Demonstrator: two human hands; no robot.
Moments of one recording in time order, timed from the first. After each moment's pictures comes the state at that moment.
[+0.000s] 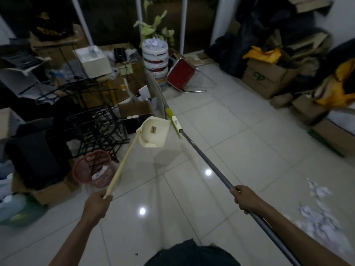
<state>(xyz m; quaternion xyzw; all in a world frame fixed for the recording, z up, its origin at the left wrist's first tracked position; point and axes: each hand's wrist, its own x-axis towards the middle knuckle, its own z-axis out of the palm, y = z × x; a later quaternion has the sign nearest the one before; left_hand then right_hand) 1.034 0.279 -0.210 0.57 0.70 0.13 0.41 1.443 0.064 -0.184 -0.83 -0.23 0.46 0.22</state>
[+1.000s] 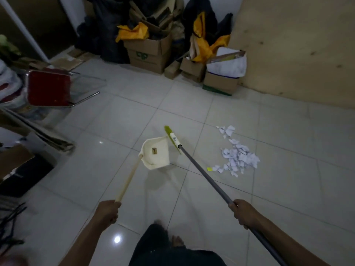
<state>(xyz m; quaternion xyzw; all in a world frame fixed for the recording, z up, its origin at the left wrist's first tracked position) 1.450 0.187 -0.245 0.61 0.56 -0.11 0.55 1.602 -0.223 -0.227 -0.86 0.07 0.43 0.28</state>
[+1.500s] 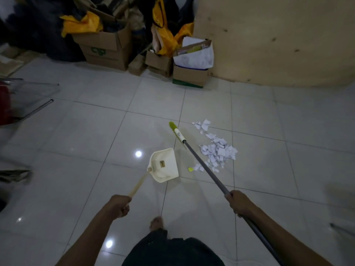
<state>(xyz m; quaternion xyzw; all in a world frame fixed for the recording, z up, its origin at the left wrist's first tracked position) 1.647 0.157 -0.265 0.60 0.53 -0.28 0.53 1.707 -0.237 -0.227 -0.88 0.16 0.37 0.26</state>
